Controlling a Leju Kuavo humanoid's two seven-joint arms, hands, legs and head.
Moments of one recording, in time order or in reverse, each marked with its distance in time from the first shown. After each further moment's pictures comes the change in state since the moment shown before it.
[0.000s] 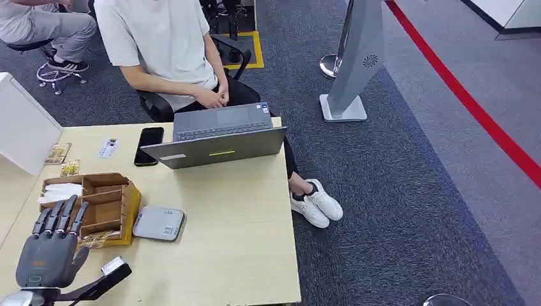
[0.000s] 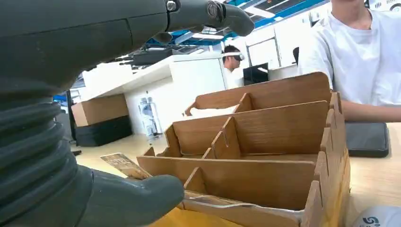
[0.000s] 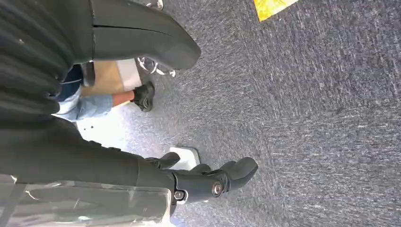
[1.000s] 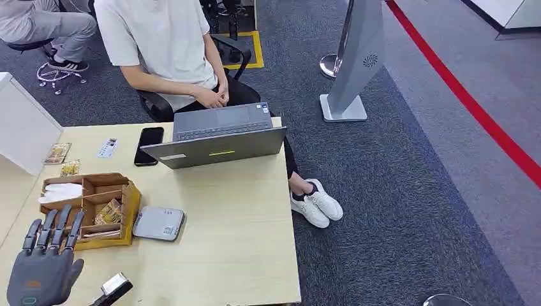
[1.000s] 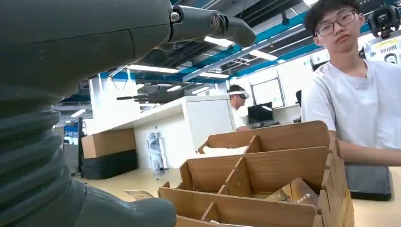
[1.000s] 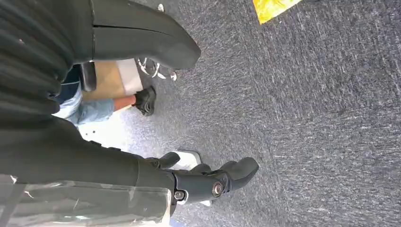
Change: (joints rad) left arm 0.128 -0.019 0.018 -0.139 -0.131 0.161 0.041; right arm 0.001 0.000 0.000 0.000 -0.023 -0.001 0.001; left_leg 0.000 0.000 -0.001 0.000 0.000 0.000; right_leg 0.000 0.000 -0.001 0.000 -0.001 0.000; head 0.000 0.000
